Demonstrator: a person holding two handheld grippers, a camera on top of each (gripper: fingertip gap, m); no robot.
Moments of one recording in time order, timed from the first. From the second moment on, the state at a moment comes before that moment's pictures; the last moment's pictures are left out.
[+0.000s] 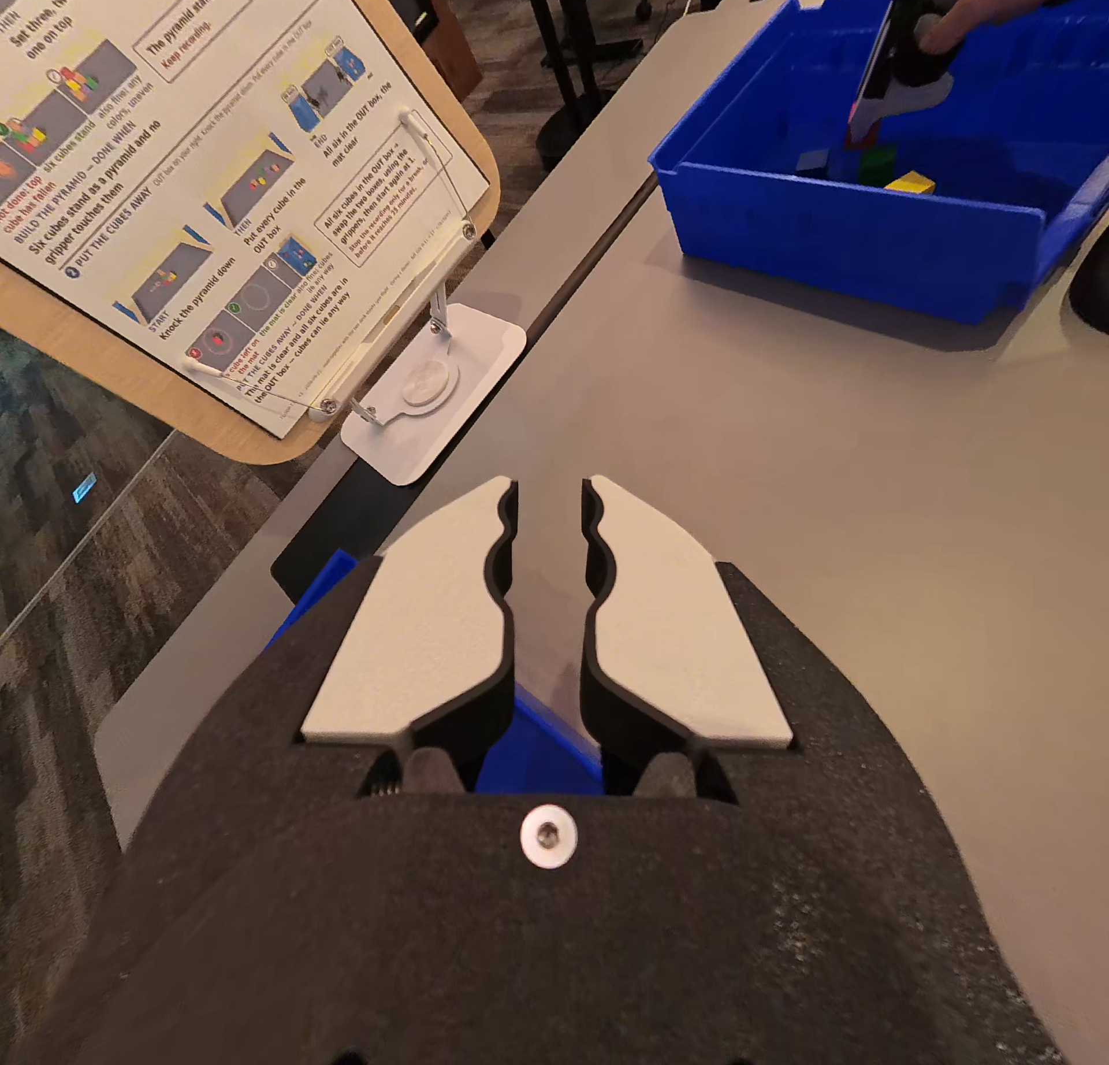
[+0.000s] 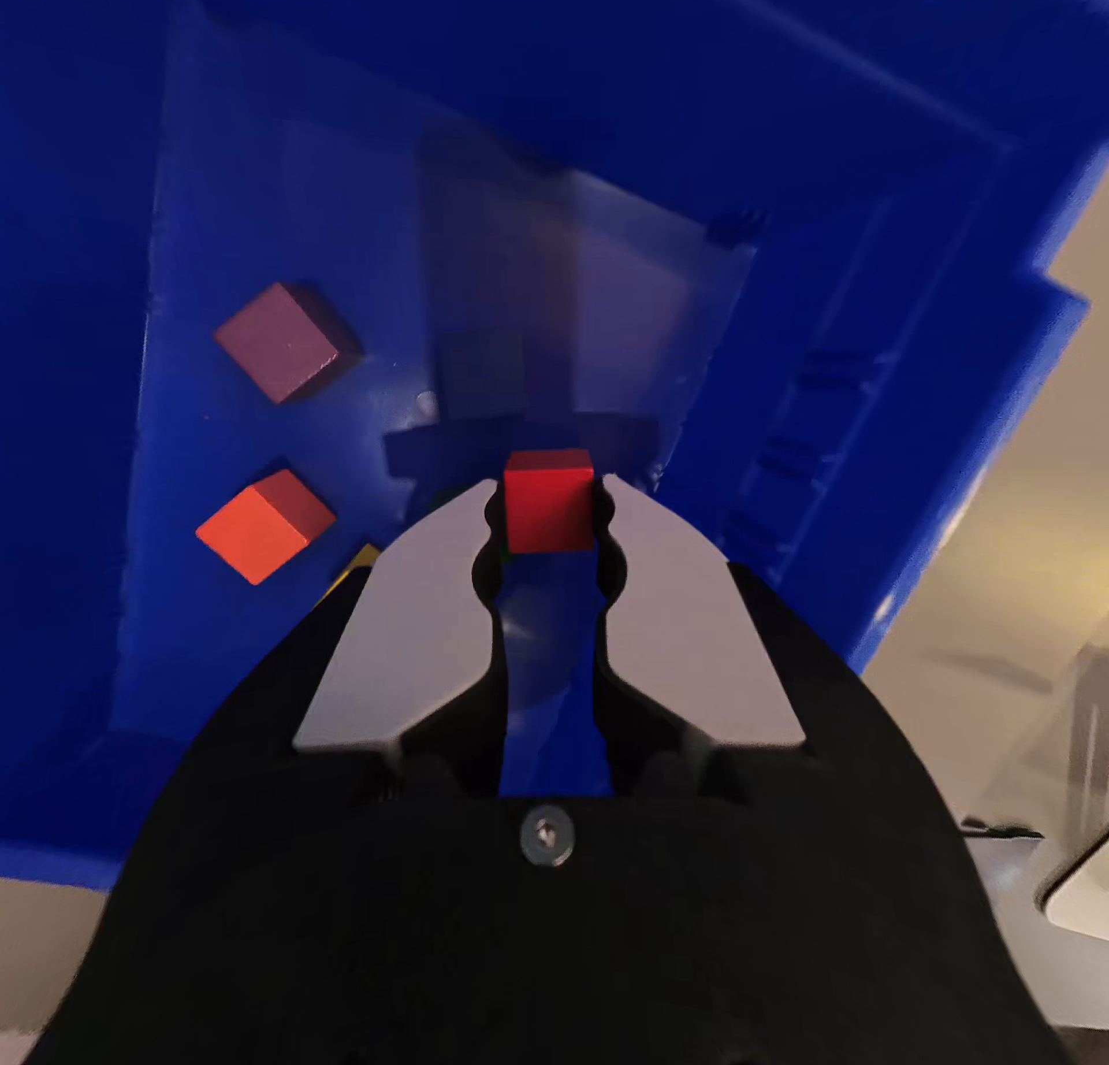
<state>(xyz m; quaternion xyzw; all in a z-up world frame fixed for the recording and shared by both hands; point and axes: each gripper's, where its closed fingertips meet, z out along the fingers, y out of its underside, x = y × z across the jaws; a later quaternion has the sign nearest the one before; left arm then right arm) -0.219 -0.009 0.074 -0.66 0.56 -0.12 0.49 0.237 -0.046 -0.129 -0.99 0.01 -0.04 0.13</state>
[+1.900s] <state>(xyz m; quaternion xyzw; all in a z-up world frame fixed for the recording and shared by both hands) -0.501 0.101 -0.110 -0.97 0.18 0.02 0.14 0.254 -0.111 -0.123 -0.98 0.11 0.07 0.13</state>
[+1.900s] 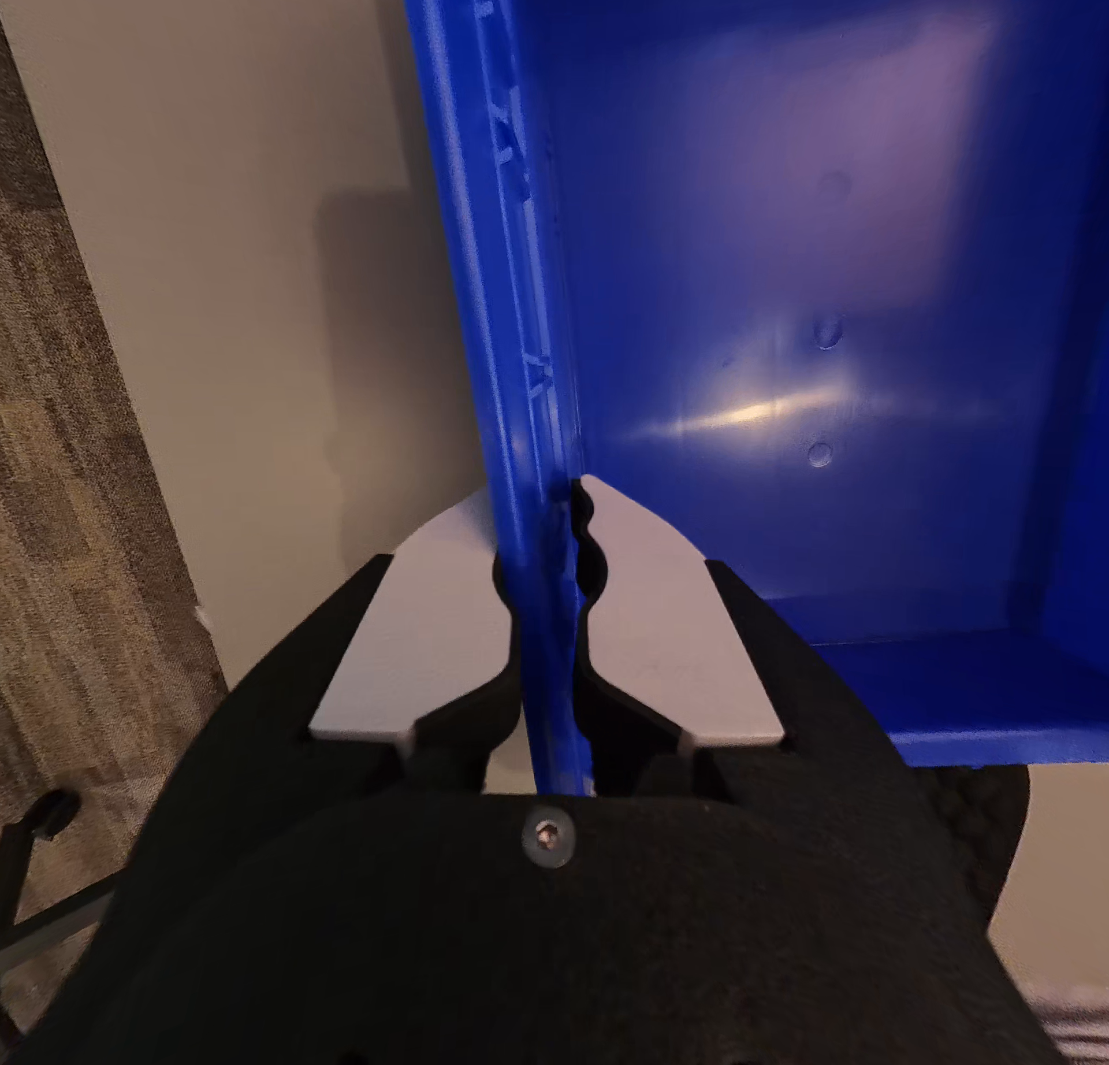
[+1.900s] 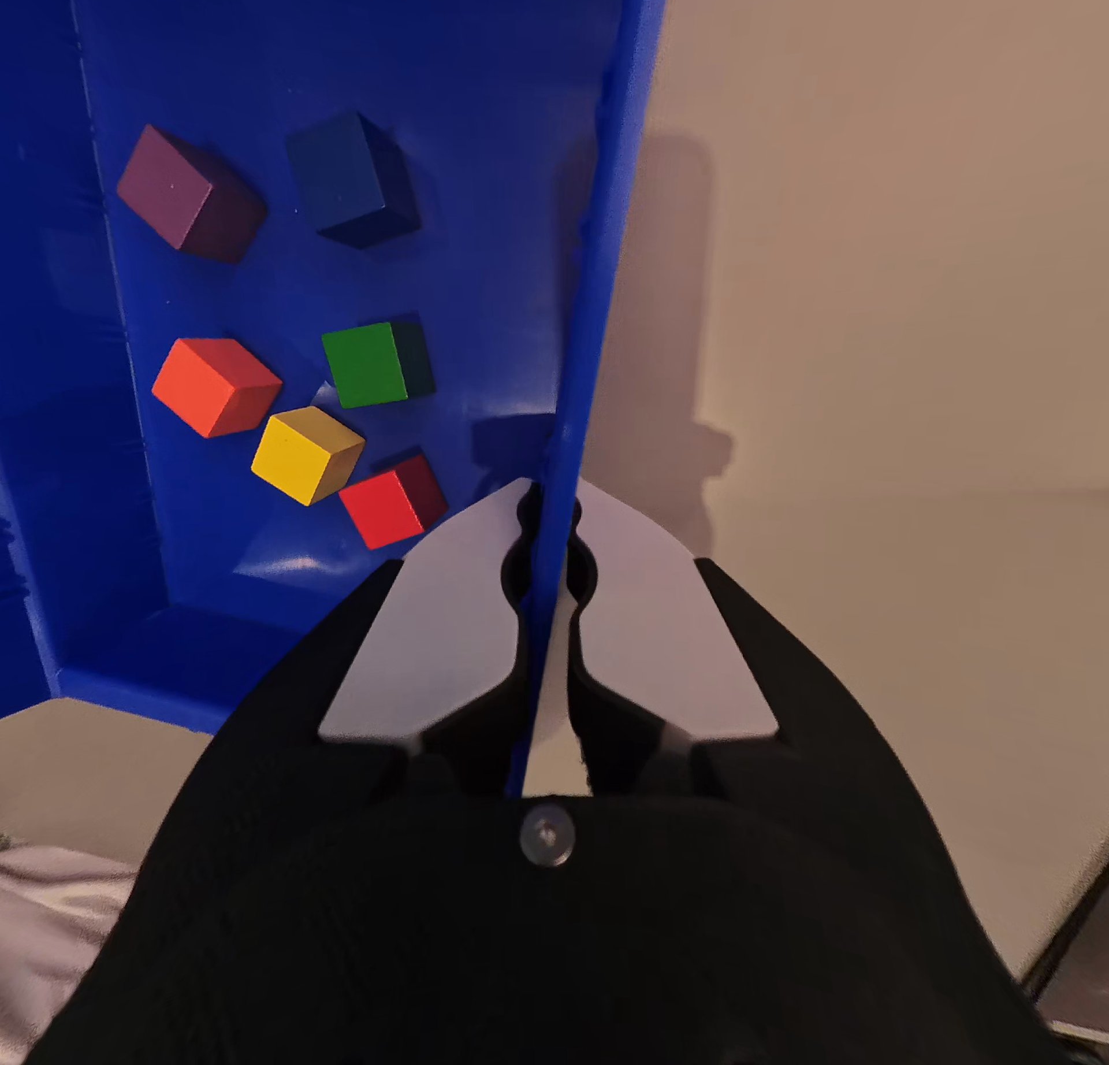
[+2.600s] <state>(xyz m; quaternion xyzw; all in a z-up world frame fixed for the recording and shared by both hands) -0.319 0.059 -0.113 -0.91 0.40 0.07 0.08 0.104 -0.048 -0.122 -0.99 -0.03 0.13 0.08</state>
